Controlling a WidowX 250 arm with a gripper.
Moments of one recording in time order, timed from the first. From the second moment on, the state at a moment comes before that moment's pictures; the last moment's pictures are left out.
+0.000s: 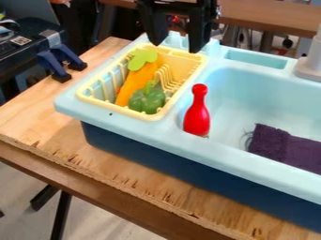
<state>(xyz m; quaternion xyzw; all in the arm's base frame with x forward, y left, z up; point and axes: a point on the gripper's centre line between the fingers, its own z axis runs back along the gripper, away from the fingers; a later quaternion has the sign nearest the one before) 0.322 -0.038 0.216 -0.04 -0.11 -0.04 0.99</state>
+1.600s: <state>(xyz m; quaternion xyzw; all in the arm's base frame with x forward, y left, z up) 0.367 0.042 0.148 0.07 -0.14 0.02 0.99</state>
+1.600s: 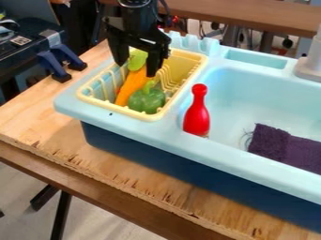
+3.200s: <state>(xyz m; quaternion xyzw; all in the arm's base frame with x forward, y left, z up) 0.347 0.021 0.193 0.08 -0.16 -0.05 0.98</state>
